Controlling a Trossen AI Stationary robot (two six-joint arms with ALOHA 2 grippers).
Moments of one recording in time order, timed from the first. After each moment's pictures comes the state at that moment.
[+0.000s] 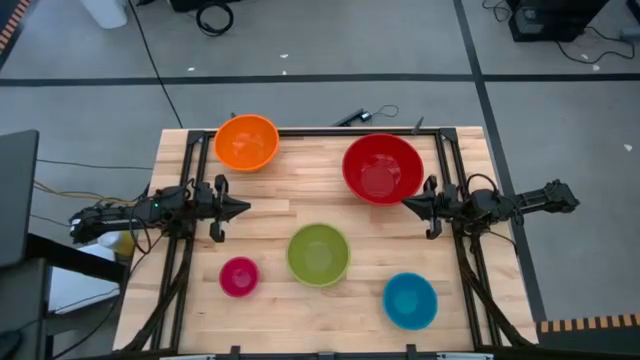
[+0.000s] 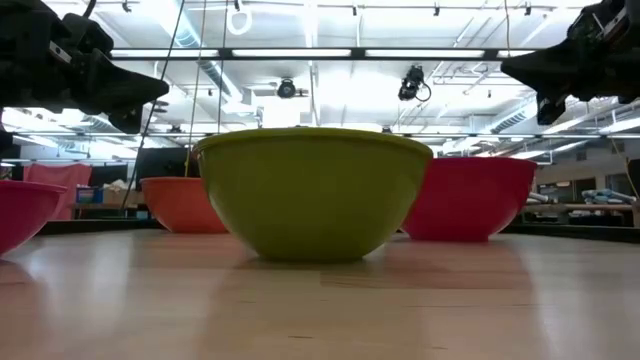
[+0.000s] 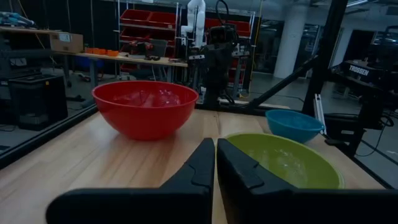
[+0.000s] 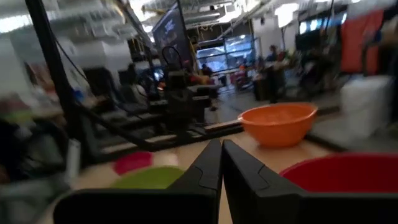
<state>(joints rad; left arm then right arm) 0.08 0.01 0.01 0.06 0.01 -0.10 0.18 0.11 0.01 0.25 0.36 0.12</state>
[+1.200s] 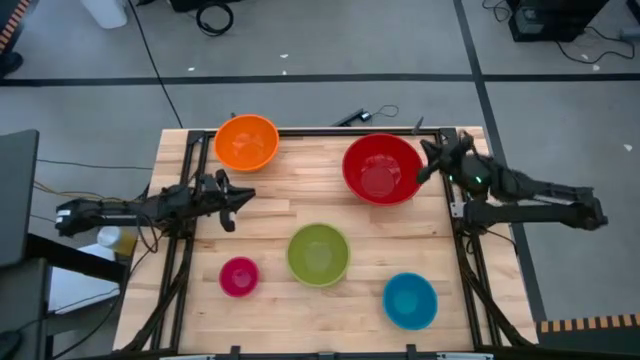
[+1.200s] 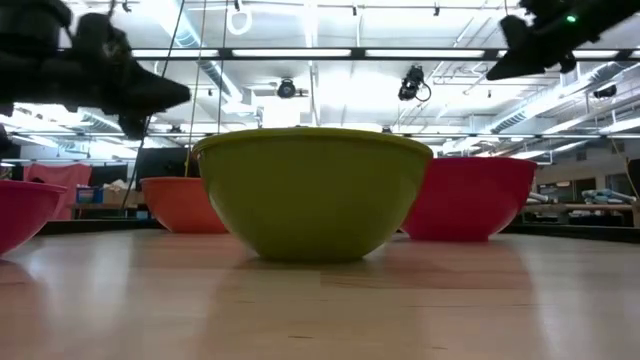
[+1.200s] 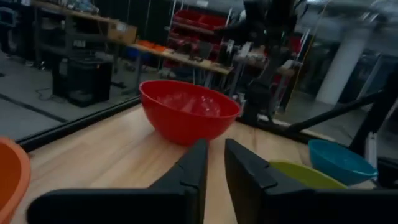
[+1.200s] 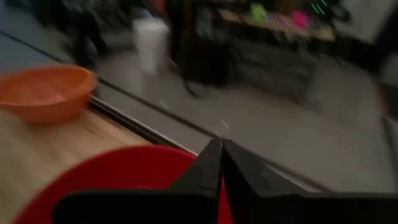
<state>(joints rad) 0.08 0.33 0.06 0.33 -0.20 -0.25 -0.23 0.59 0.66 -0.44 0.77 0.16</state>
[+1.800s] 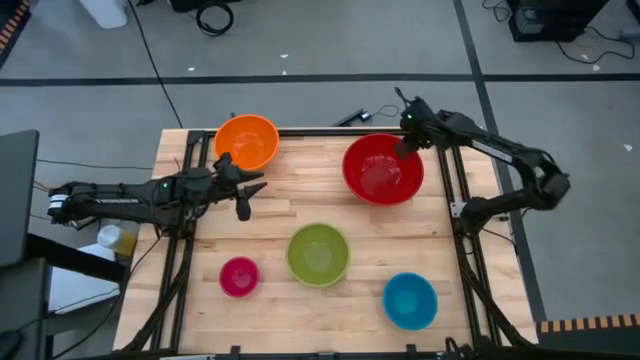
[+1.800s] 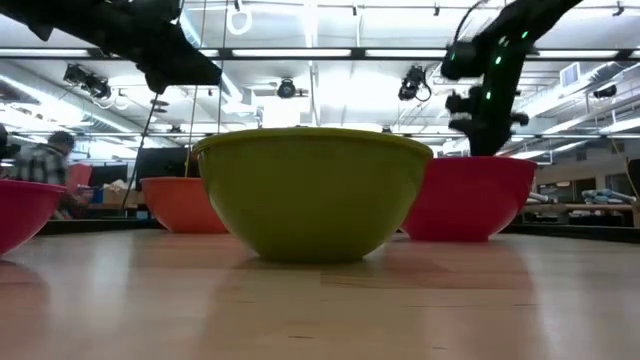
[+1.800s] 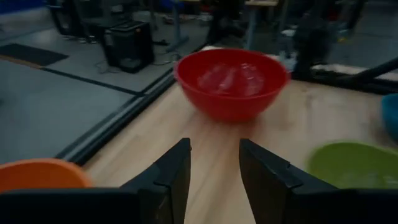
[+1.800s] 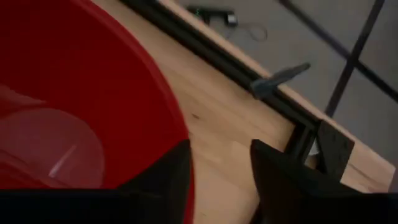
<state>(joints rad) 0.08 0.68 0.50 -0.07 -0.35 -0.09 -0.82 1.35 1.01 -0.82 0.31 0.08</state>
